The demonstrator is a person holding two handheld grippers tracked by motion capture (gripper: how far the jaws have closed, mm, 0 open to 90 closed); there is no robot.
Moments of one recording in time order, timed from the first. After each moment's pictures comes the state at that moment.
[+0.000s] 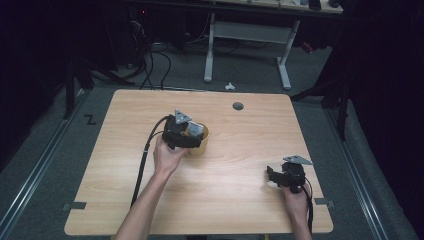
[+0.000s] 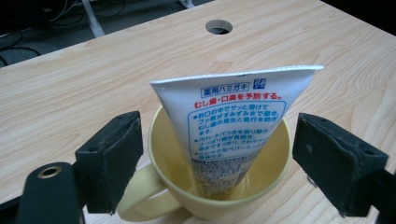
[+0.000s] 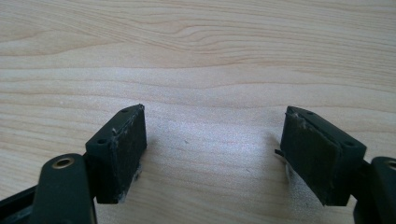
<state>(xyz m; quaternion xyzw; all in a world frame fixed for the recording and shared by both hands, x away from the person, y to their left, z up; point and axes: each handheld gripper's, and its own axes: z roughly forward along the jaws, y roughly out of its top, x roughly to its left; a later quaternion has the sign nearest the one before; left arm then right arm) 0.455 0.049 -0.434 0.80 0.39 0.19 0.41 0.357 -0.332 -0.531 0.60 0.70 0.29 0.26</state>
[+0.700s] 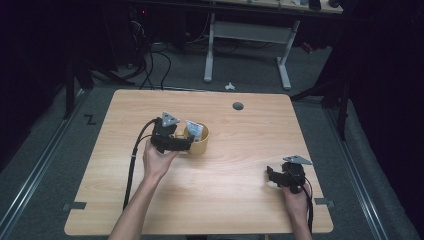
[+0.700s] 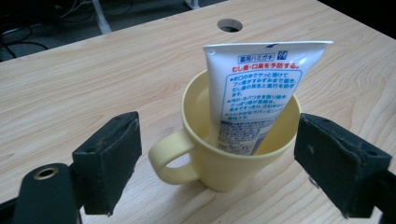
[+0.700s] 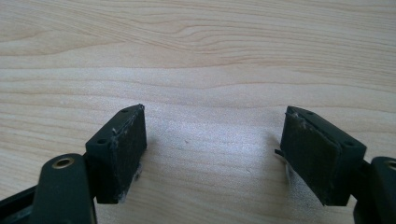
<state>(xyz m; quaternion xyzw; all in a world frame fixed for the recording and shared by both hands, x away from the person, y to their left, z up) 0.441 0.081 -0.428 0.79 0.41 0.19 0.42 0.357 -0.332 -0.531 0.60 0.70 0.29 0.26</state>
